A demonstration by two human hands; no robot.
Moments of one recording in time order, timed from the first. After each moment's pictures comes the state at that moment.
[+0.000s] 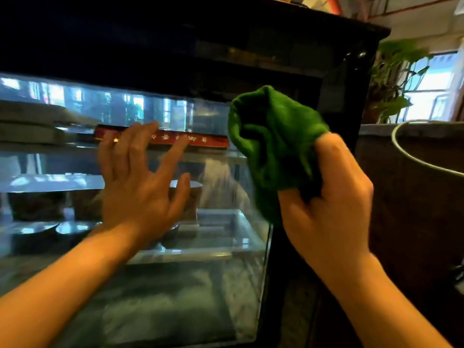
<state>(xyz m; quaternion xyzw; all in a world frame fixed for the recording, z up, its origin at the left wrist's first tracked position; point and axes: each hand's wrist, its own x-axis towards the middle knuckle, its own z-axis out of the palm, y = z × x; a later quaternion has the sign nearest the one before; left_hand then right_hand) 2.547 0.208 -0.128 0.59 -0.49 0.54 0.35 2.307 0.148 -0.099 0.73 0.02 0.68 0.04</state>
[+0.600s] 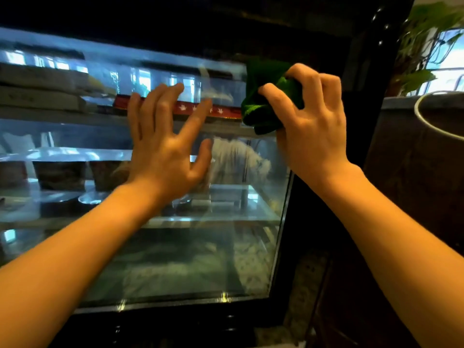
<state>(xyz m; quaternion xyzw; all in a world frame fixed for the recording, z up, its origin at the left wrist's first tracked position) 2.553 0.209 -0.130 0.55 -0.52 0.54 0.37 2.348 0.105 -0.076 0.70 -0.18 0.55 0.41</state>
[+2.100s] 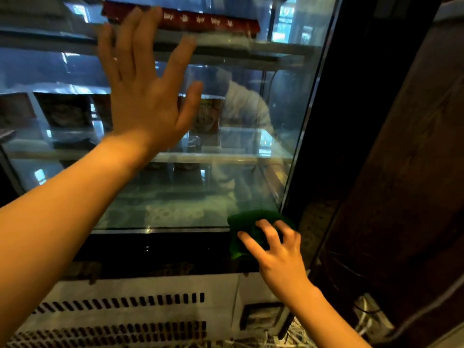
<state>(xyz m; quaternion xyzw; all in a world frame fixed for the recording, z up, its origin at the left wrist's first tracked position) 2.572 0.216 -0.179 0.58 -0.47 0.60 0.30 2.322 0.129 -0.413 0.86 -0.18 0.42 0.25</state>
